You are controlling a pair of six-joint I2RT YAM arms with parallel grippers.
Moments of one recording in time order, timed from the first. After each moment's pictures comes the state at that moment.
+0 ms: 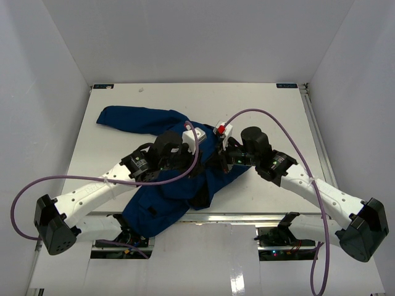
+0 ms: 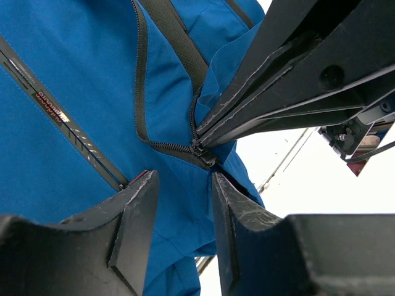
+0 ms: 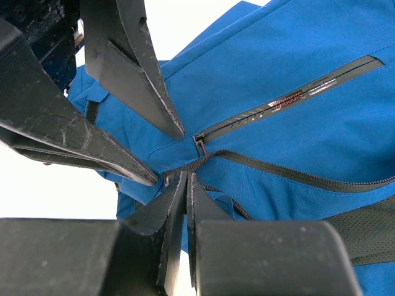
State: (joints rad) left arm -0.88 1.17 1.02 -0.44 0.14 -0.20; right arm 0.77 1.12 0.87 -0.17 -0.46 0.08
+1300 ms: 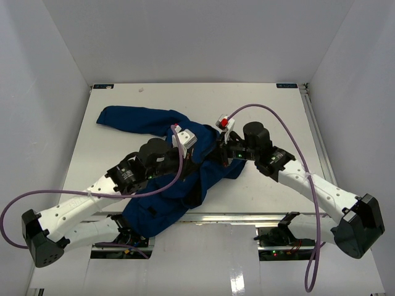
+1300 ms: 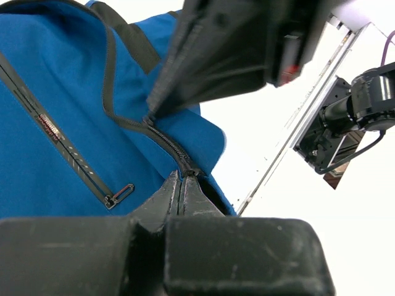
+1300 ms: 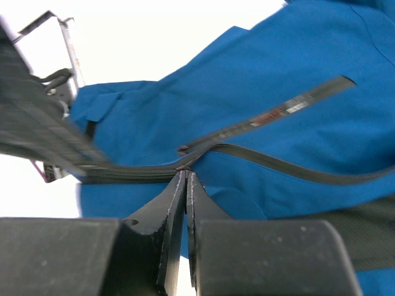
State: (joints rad) left arm -0.91 1.00 0.92 -0.34 0.13 -0.23; right arm 0.70 1.16 0.87 -0.08 -0.51 0.10
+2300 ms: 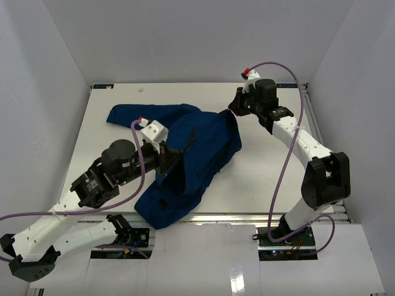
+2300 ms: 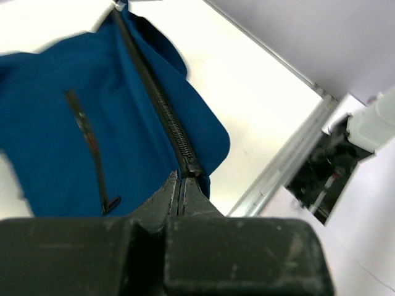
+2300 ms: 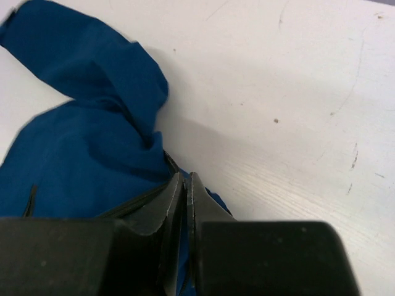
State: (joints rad) left arm -0.90 0.79 1.05 -0.47 0.02 -0.23; right arm 0.34 1.62 1.32 -0.13 -0.25 0.14
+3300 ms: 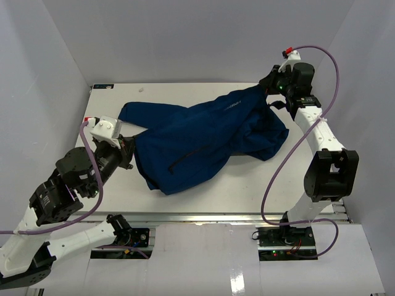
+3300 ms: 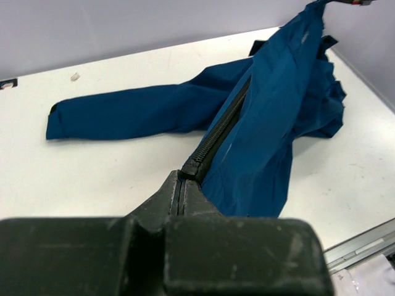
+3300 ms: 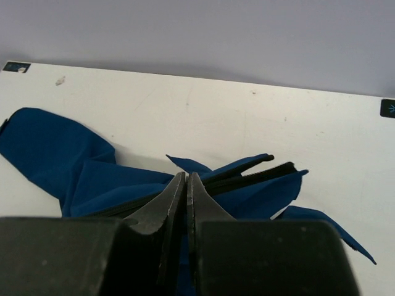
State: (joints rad) left arm -0.92 0.68 1.30 -0.76 -0.52 -0.13; right arm 0.05 1.68 1.47 -0.03 -0.36 0.18
